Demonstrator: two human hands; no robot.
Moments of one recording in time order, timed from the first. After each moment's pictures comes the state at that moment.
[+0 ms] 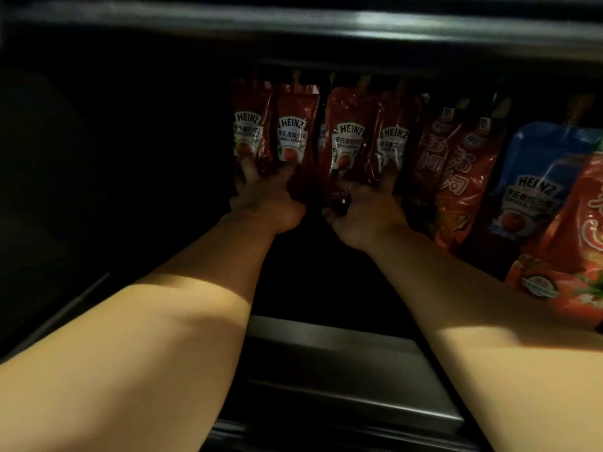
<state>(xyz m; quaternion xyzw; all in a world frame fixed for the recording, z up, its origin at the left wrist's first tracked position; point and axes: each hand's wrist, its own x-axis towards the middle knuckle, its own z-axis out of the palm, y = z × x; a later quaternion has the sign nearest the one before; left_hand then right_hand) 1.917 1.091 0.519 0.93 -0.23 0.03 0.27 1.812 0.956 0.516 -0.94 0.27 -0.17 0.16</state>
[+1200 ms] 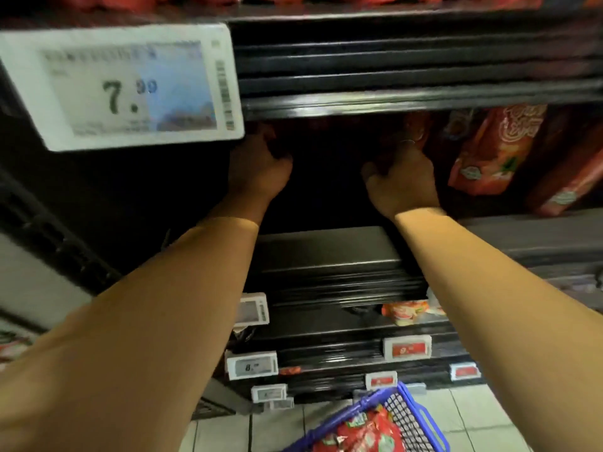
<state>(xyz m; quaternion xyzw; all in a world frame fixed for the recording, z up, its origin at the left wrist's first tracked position) 1.877 1.140 0.516 0.86 -0.31 0.05 0.41 1.699 1.024 0.520 -0.82 0.38 -0.34 0.25</state>
